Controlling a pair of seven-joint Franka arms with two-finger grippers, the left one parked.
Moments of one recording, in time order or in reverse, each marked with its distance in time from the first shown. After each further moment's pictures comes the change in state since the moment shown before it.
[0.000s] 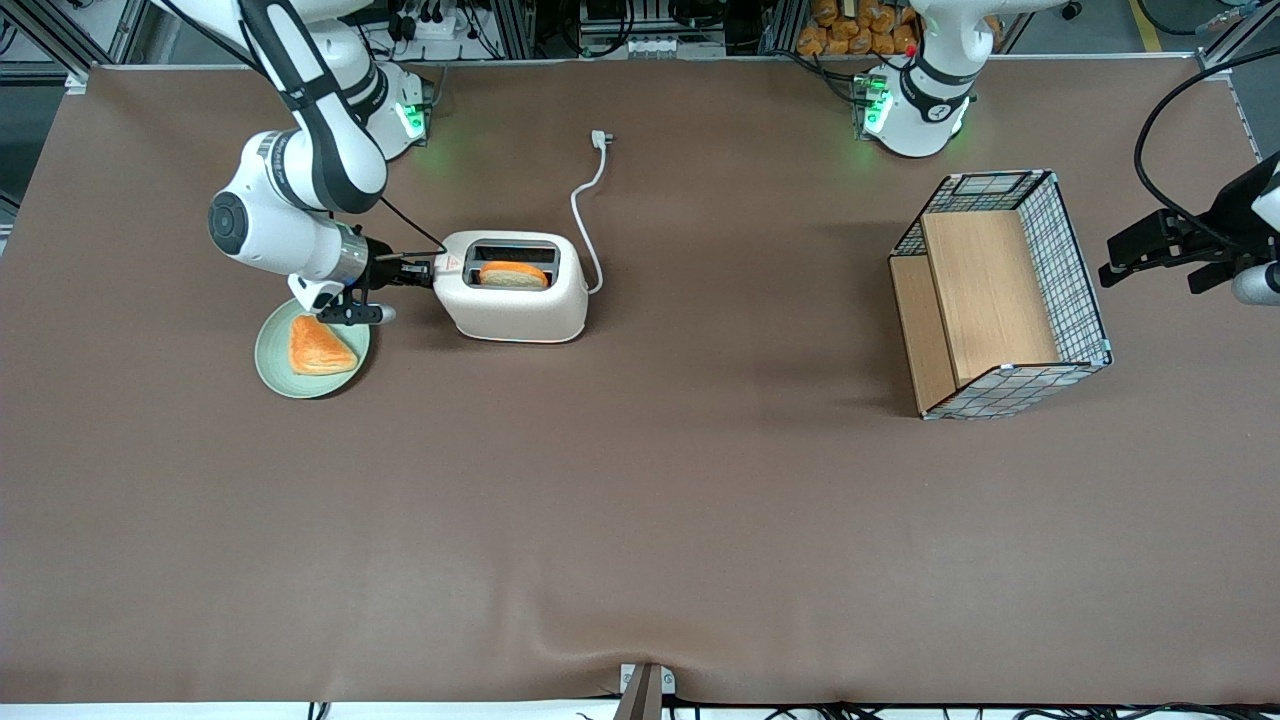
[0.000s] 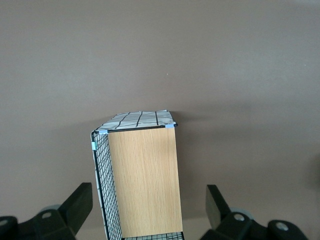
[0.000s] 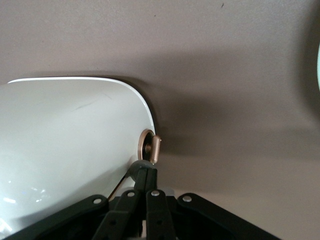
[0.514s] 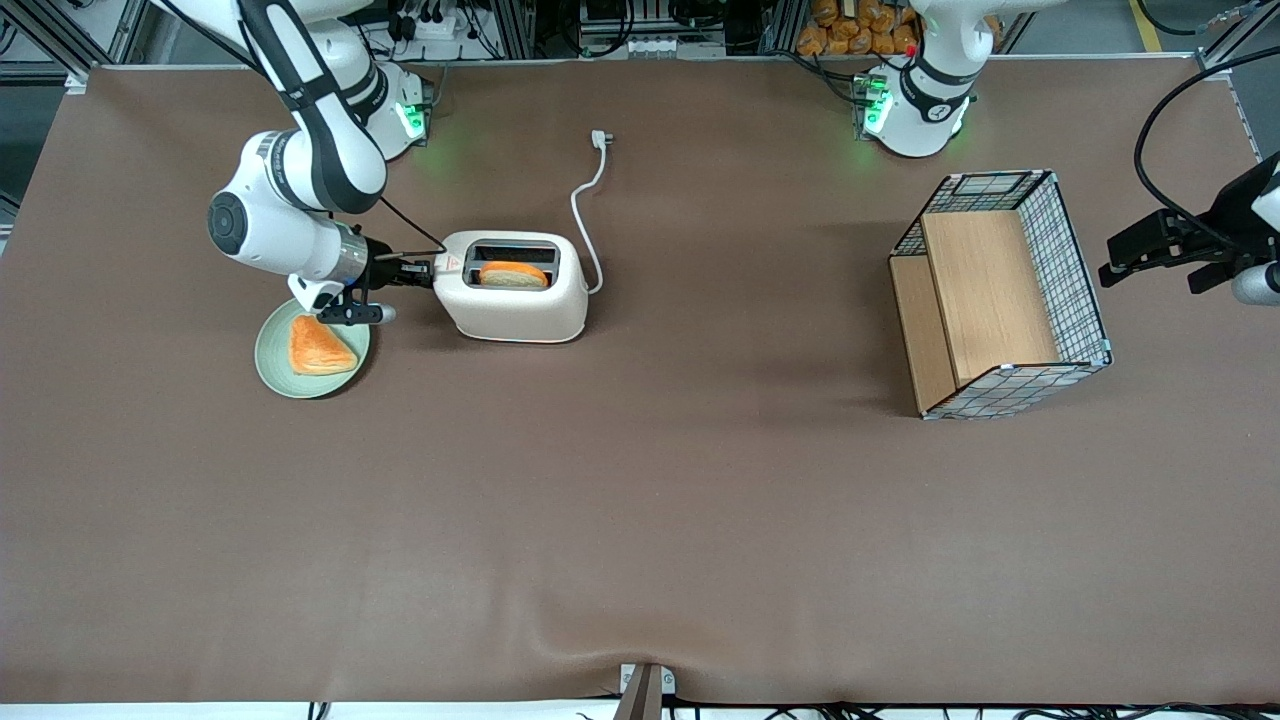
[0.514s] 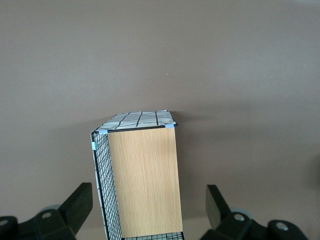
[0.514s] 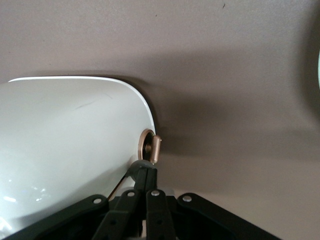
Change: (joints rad) arm 0.000 0.000 -0.001 0.000 0.001 0.000 -0.010
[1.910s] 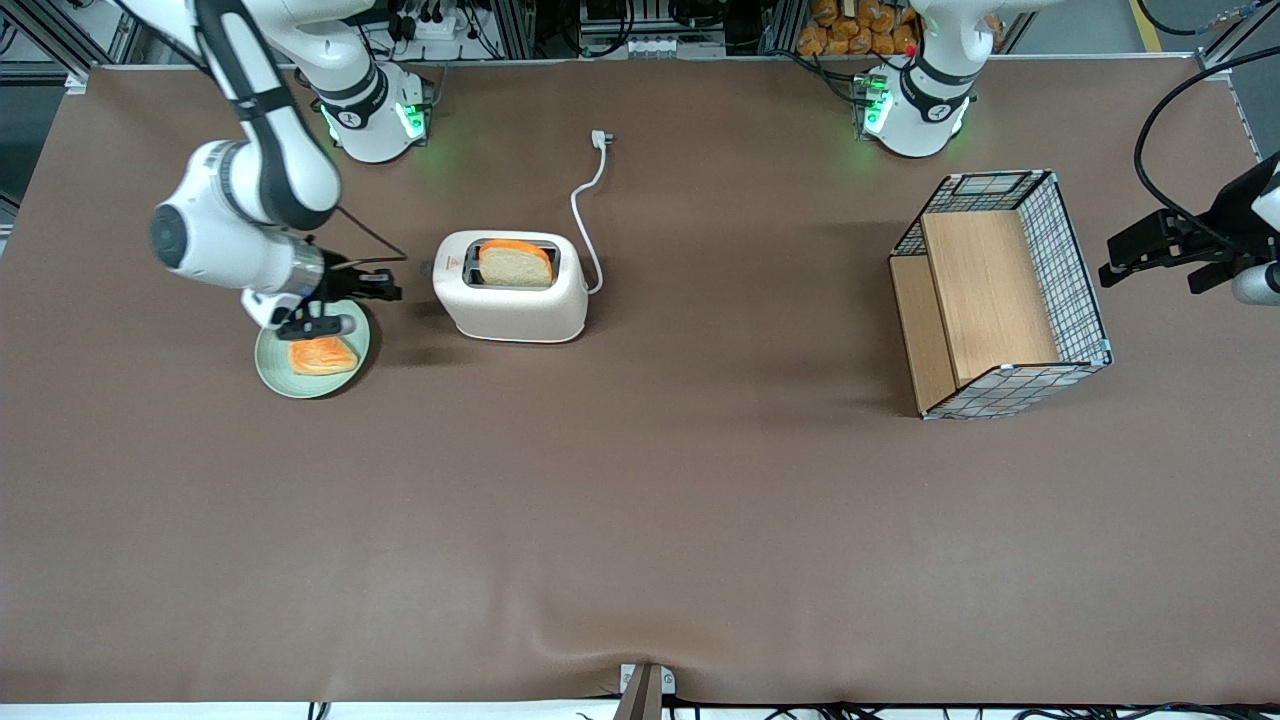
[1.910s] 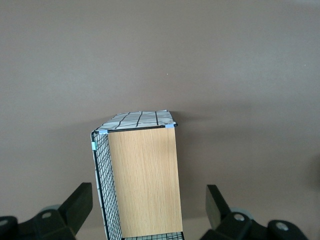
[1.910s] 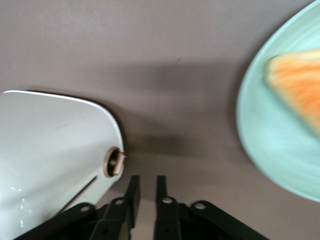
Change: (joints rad) arm -0.098 0.007 -0.083 0.105 -0.122 -0.137 -0.157
